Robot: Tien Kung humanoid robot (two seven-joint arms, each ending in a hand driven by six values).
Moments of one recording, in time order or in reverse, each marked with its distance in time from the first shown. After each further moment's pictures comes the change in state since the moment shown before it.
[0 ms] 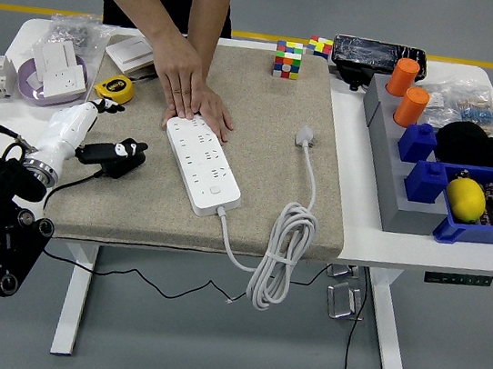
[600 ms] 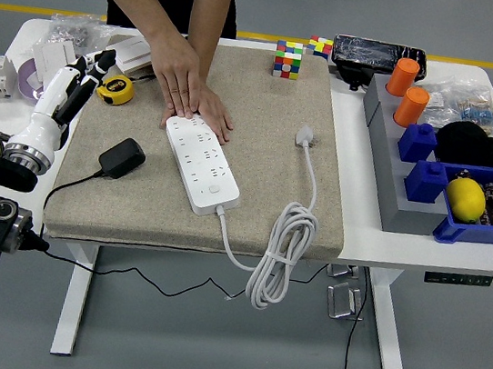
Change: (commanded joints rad) left arm 0.136 -0.057 -0.078 -0.408 -0.750 -0.150 0.232; right arm -0.006 0.031 0.096 -0.015 -0.025 -0.008 0.008
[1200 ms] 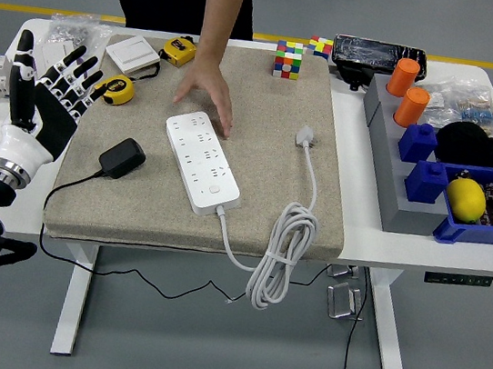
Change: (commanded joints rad) left arm 0.079 0.000 -0.078 -0.043 -0.663 -0.082 0.004; right arm -0.013 0.030 0.042 -0.010 -0.012 -0.003 0.003
